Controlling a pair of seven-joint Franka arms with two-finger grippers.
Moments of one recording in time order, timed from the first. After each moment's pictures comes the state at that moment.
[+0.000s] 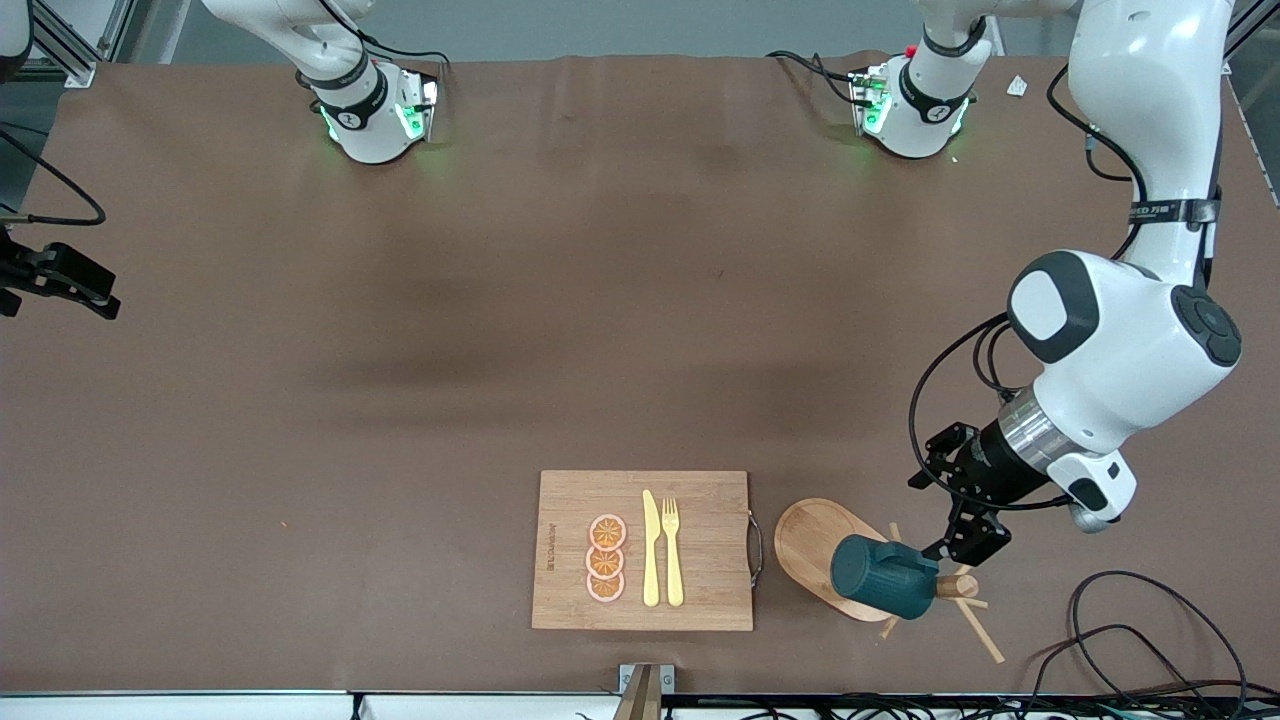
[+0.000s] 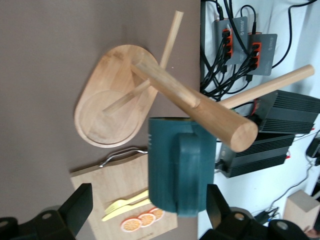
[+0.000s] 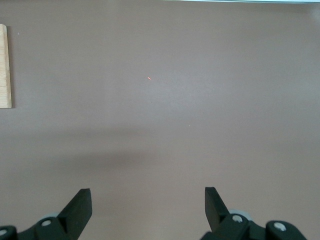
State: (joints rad) left arm -0.10 0.54 -0.12 -1.46 -0.34 2.42 -1.40; right arm 0.04 0.08 -0.08 -1.45 -0.07 1.60 -0.03
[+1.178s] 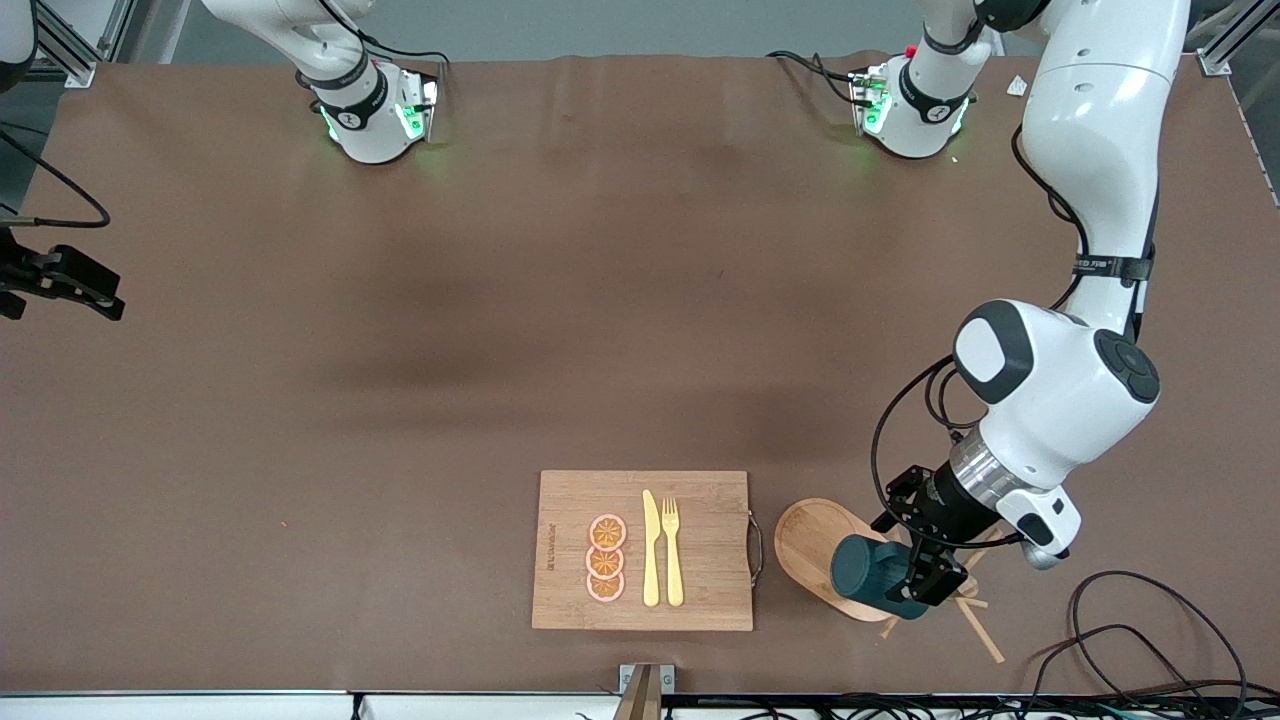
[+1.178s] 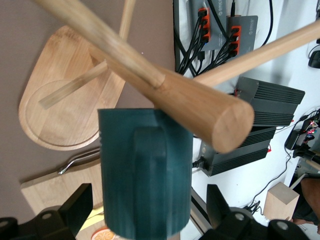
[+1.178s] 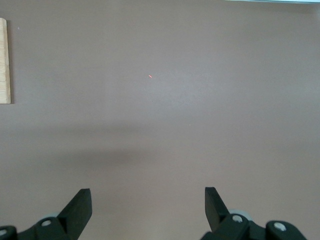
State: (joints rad) left arm -0.16 0.70 -0.13 -1.33 -0.35 2.56 -1.39; right arm 0.04 0.09 -0.08 -1.45 -0.07 1.60 -0.05
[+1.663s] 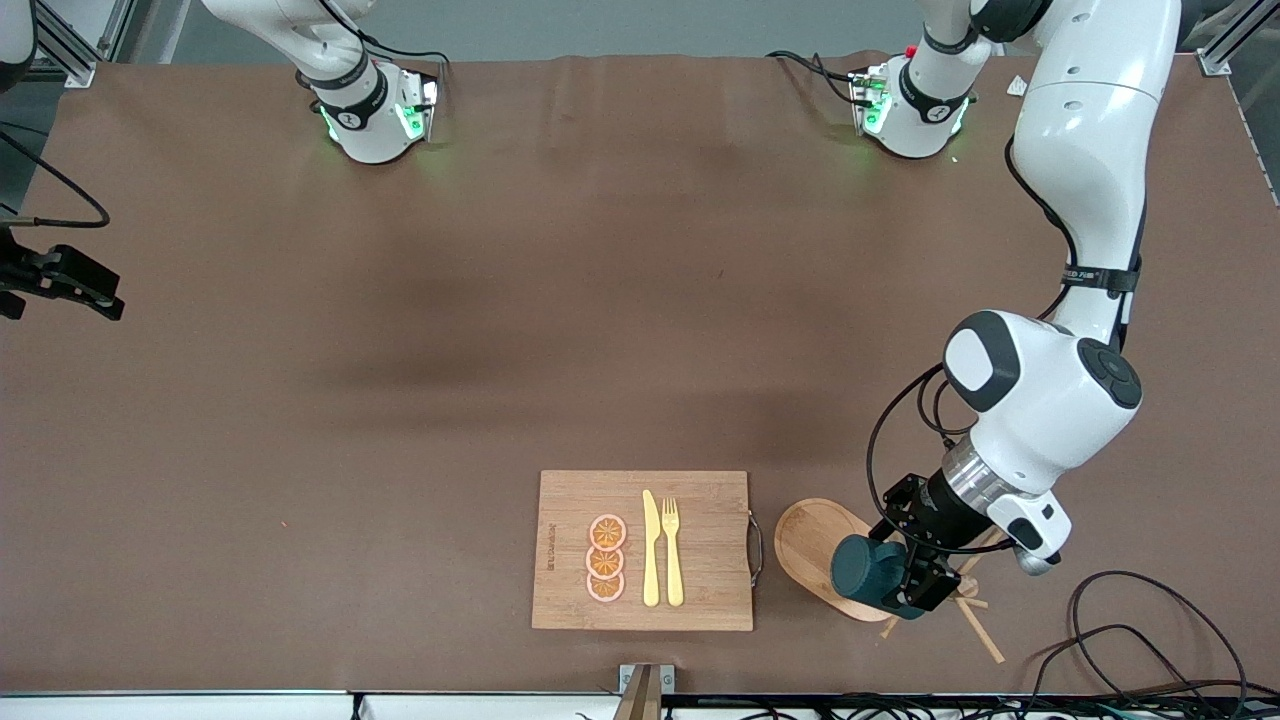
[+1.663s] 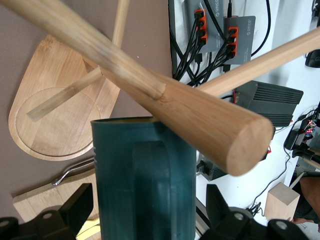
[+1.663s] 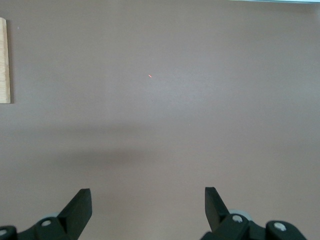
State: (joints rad) left arm -0.16 0.72 -0.13 -1.33 -0.35 2.60 -1.36; right arm 0.04 0.09 -0.08 -1.45 -0.07 1.60 -0.05
